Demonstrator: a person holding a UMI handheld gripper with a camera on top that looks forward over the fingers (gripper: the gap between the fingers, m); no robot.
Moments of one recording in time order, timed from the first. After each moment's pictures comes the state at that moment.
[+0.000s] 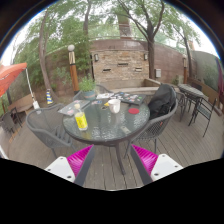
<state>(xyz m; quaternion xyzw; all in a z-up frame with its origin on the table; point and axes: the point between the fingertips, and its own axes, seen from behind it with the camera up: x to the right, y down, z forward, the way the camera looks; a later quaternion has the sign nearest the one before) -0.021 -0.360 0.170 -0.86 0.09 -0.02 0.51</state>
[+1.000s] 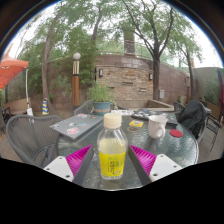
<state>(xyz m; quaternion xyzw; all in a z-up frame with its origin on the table) -0.176 -0.003 0.073 -0.79 0.07 -0.07 0.60</state>
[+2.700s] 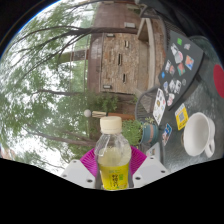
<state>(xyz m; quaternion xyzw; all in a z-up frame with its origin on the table) -0.029 0.154 0.280 -0.56 0.38 0.58 0.46</state>
